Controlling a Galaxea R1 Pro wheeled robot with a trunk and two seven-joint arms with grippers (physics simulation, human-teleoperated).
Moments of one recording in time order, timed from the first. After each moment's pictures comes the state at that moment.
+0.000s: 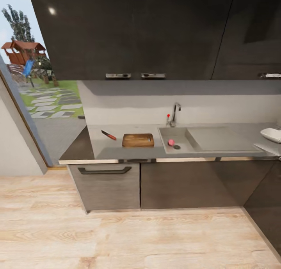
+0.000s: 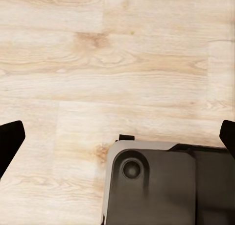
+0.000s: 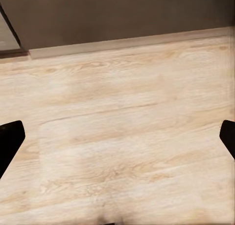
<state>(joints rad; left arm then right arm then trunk) 0.37 -0.01 0.11 -1.00 0.01 -0.06 0.00 0.27 -0.02 -0.01 -0.88 -0.10 -0.43 -0.10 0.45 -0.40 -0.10</state>
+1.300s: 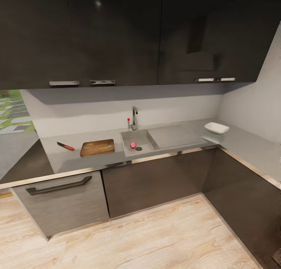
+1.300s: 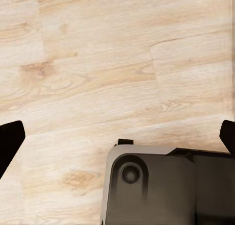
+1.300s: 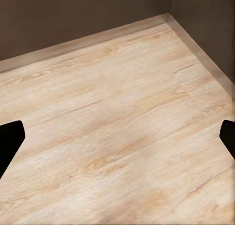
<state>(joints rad) 0.37 -0.01 0.11 -0.98 0.01 -0.06 0.00 0.27 -0.02 -0.01 -0.88 -0.10 -0.43 -0.10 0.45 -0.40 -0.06</state>
